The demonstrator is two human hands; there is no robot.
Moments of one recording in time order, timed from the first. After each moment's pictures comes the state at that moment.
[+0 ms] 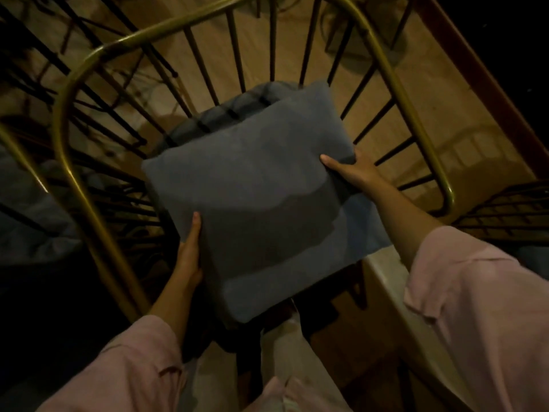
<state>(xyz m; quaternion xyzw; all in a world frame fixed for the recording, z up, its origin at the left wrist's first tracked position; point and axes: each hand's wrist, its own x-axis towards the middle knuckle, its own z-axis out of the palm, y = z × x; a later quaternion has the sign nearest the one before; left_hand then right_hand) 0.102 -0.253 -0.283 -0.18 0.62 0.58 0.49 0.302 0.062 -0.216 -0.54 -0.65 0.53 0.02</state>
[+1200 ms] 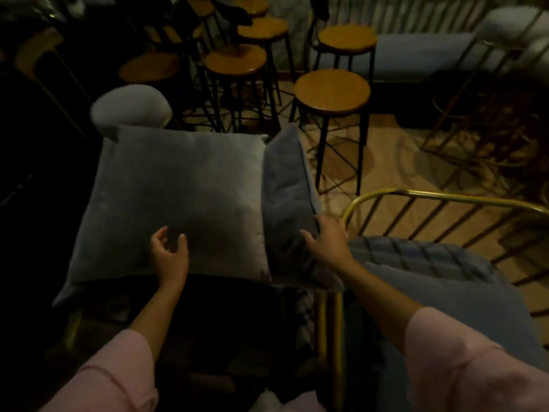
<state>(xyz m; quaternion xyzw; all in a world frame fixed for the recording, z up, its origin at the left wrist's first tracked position) -0.141 -0.624 -0.068 -0.17 0.82 0.54 -0.10 -0.067 -0.315 -0.049 -0.20 -0.93 0.32 -0.03</state>
